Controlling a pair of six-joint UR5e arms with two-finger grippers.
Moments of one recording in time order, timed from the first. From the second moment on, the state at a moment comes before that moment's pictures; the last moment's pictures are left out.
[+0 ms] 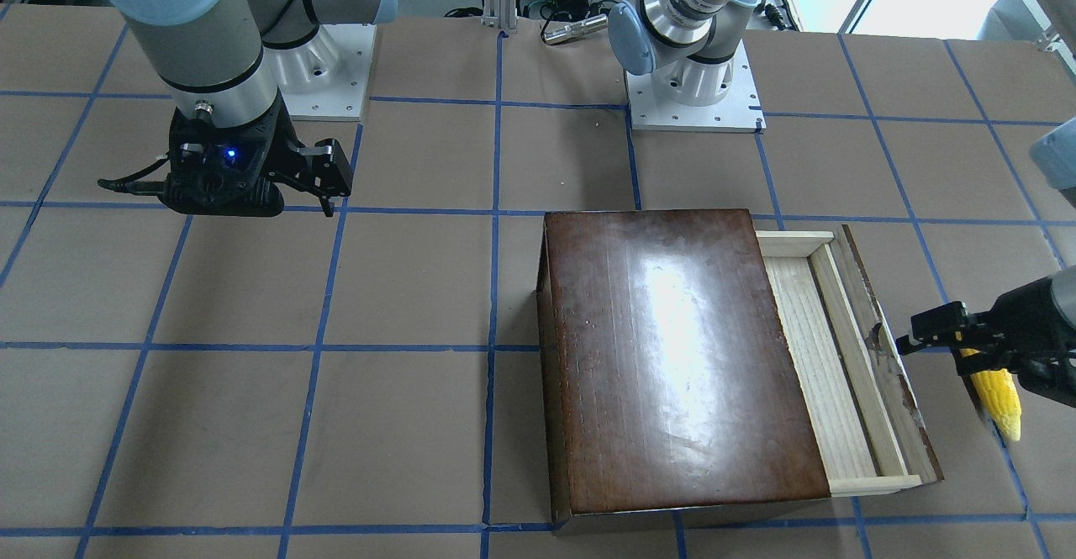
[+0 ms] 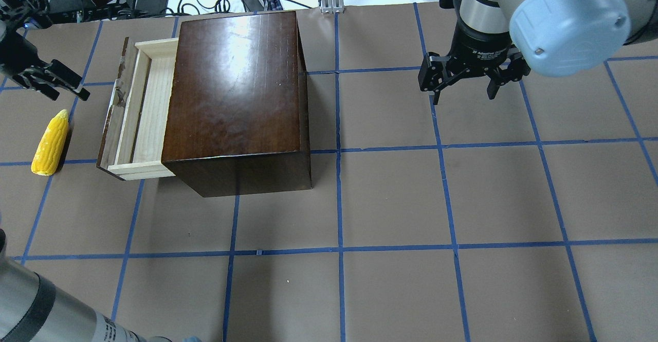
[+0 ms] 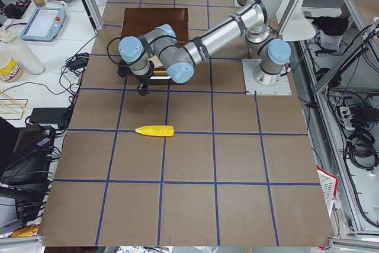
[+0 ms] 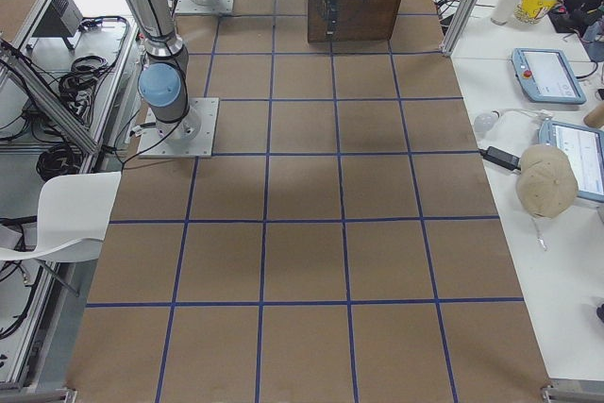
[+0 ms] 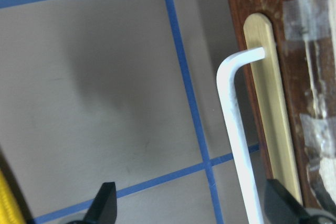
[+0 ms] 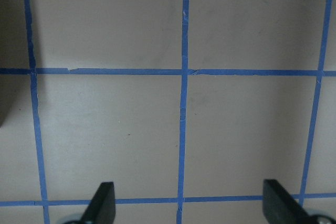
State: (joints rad) left arm -0.99 -2.04 -1.34 -1.48 1.47 0.77; right arm 1.65 -1.48 1.58 -1.62 -1.63 0.06
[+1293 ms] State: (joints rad) left arm -0.89 -2.21 -1.36 -1.26 1.67 0.64; right arm 1.65 -1.48 1.58 -1.62 -1.63 0.06
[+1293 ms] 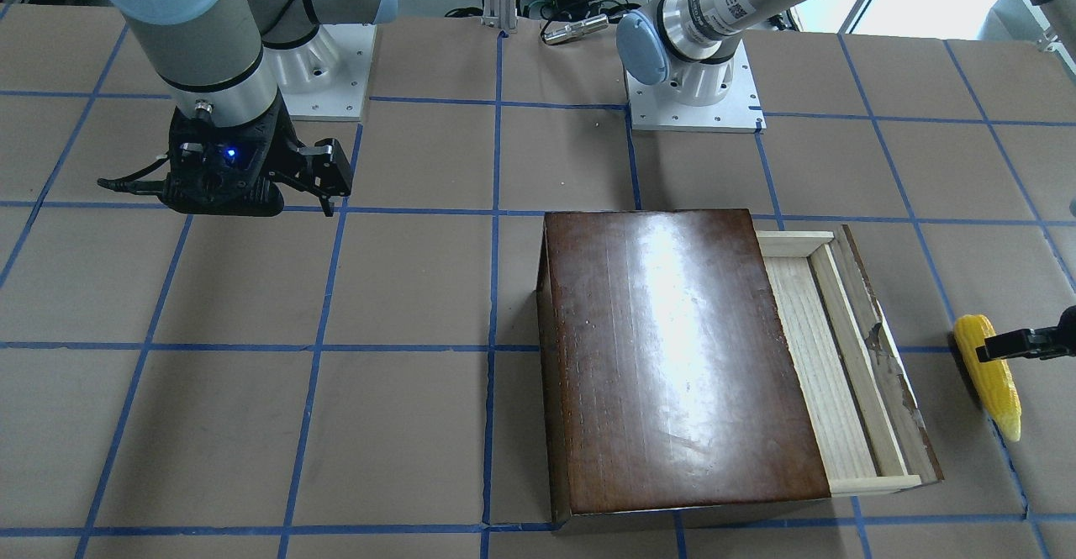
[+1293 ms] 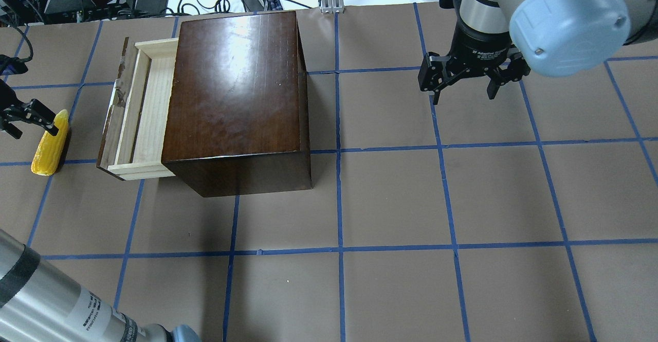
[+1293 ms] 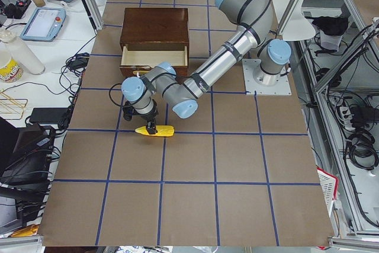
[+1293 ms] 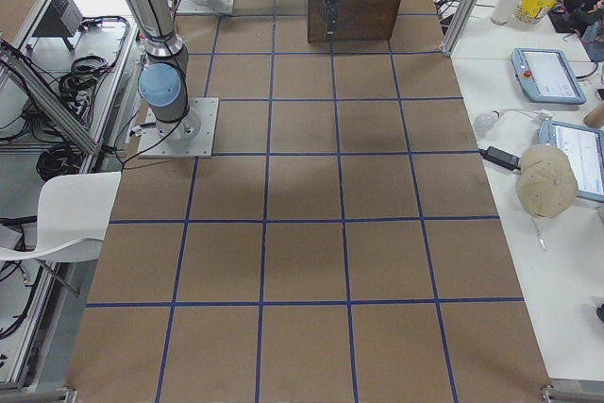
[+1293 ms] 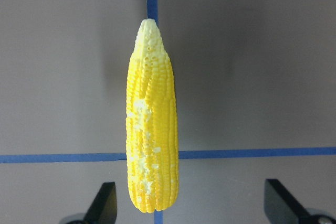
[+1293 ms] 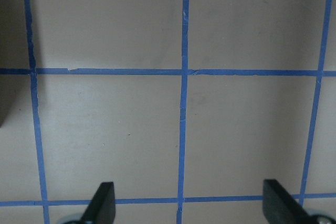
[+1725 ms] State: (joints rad) left arm -0.89 -2.27 -1.35 -1.20 1.67 0.65; right arm 1.65 -1.48 1.58 -1.63 -1.63 0.06
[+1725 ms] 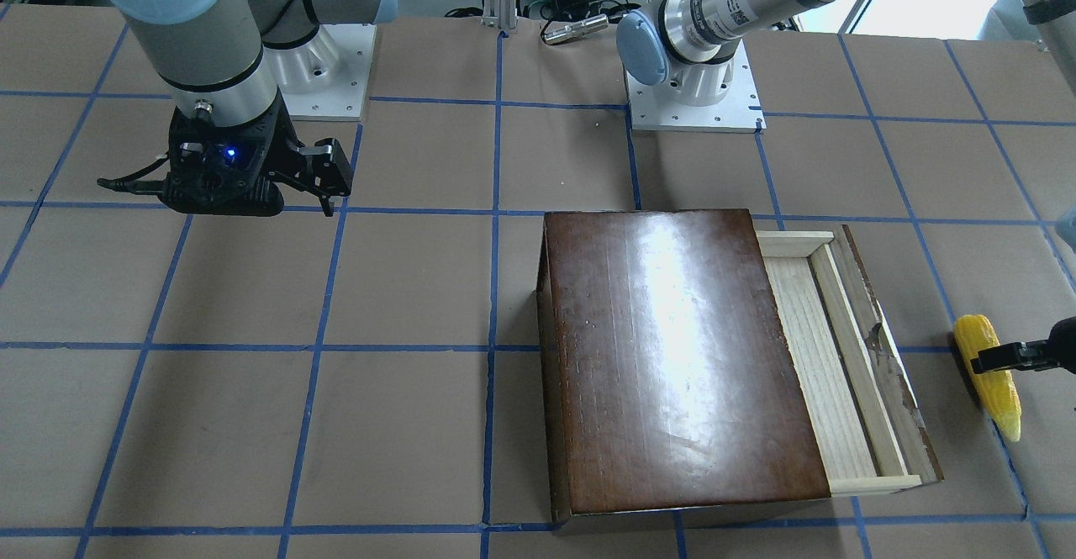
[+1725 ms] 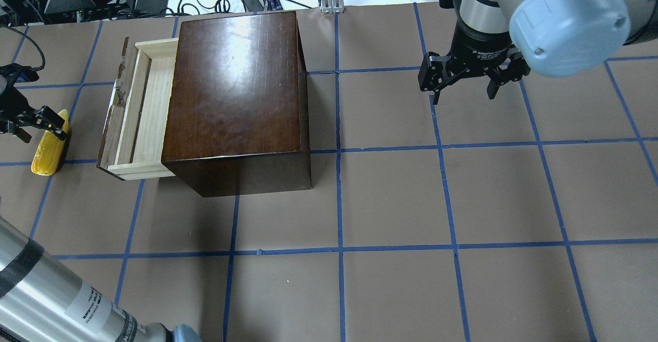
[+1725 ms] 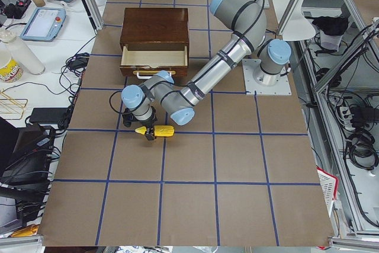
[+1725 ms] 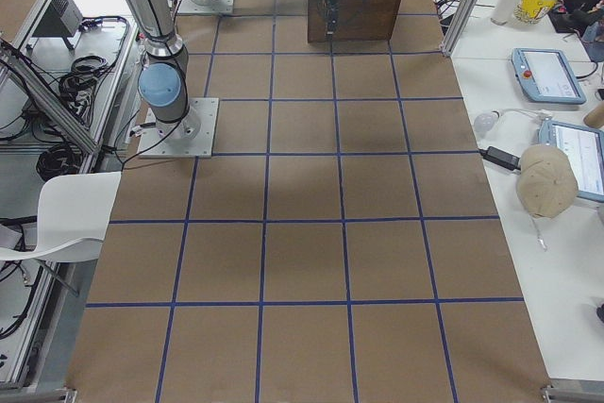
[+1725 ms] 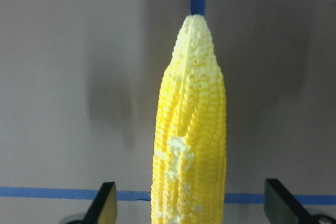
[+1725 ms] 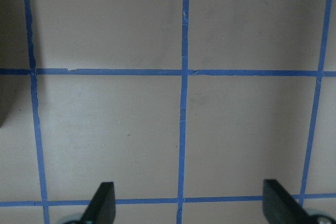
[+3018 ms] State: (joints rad) left arm -0.95 -2.14 -1.25 -1.38 1.62 0.65; right arm 1.65 -1.48 1.58 -1.63 -1.63 0.06
